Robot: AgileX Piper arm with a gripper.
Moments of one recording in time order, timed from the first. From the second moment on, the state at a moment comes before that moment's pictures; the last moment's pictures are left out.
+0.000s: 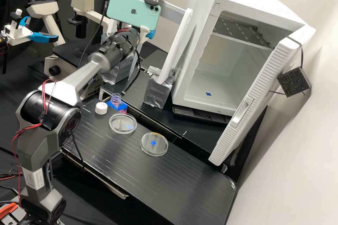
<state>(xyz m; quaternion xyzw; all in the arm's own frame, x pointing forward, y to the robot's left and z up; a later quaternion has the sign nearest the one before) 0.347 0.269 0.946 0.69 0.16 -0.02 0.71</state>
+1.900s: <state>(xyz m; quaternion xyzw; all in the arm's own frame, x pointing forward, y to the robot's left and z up) 0.362 0.287 0.932 0.67 0.14 -0.06 0.73</state>
